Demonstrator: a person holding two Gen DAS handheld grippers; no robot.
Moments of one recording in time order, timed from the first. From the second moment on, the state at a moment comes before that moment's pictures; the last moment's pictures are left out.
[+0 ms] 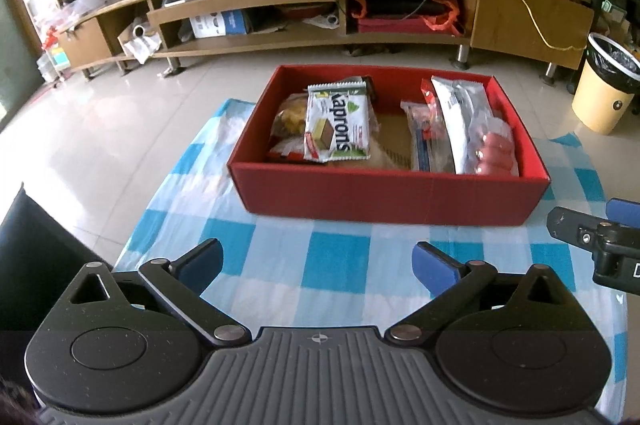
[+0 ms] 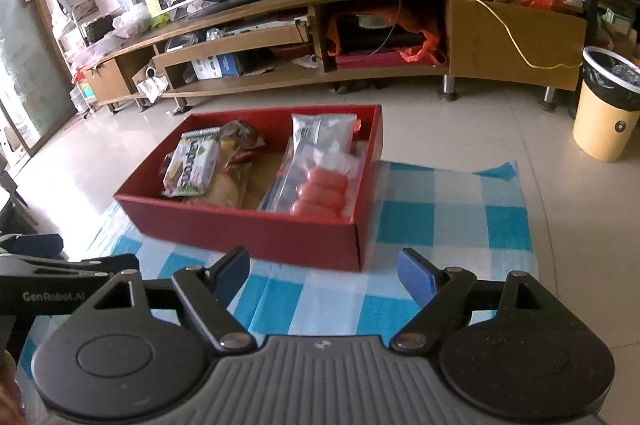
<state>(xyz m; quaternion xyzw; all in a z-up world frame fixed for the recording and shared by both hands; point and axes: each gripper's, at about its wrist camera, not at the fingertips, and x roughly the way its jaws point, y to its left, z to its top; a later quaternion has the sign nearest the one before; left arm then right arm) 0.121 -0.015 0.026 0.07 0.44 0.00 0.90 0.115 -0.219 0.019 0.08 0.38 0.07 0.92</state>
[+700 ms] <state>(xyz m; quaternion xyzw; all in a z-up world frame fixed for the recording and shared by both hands) 0.071 0.003 0.022 0.06 0.45 0.00 0.89 0.066 -0.193 0.001 0.06 0.40 0.09 0.91</state>
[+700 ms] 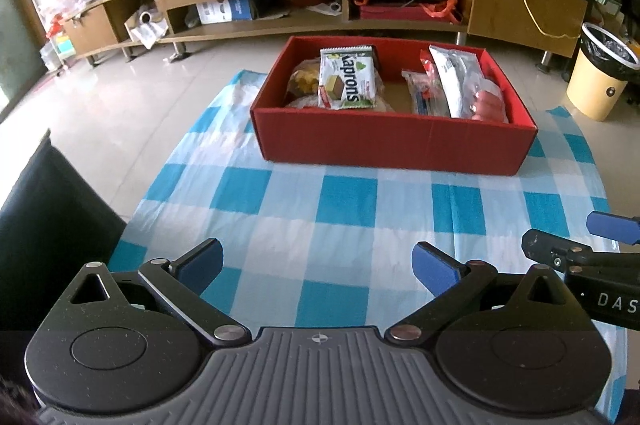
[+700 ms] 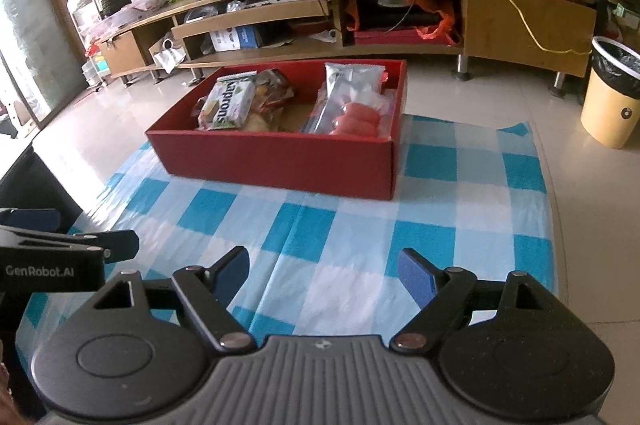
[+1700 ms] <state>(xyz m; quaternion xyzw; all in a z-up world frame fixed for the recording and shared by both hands) 0.042 0.002 0.010 0.07 0.46 -0.01 0.88 0.037 -0.184 0.001 0.08 0.40 0.12 0.91</state>
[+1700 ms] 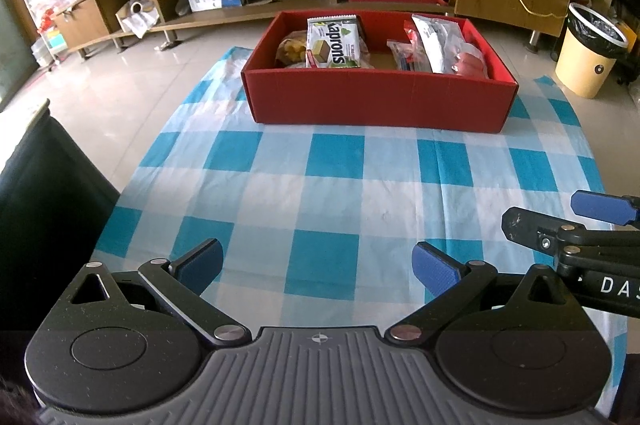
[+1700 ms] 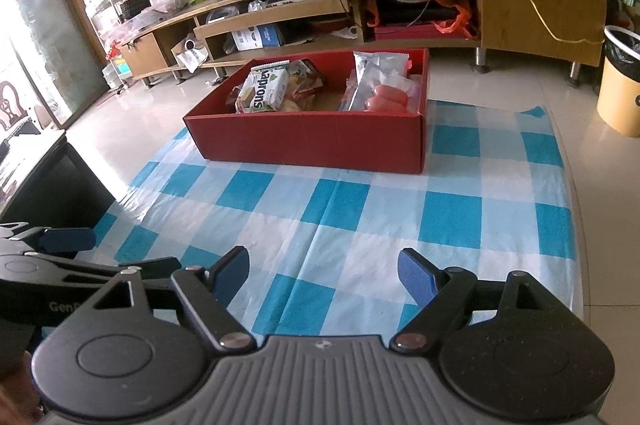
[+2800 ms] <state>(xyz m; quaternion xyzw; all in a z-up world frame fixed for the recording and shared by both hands) 0.044 0.002 0.008 0.08 0.46 -0.01 0.88 0.039 -0.185 -0.004 0.08 0.41 0.12 0.90</state>
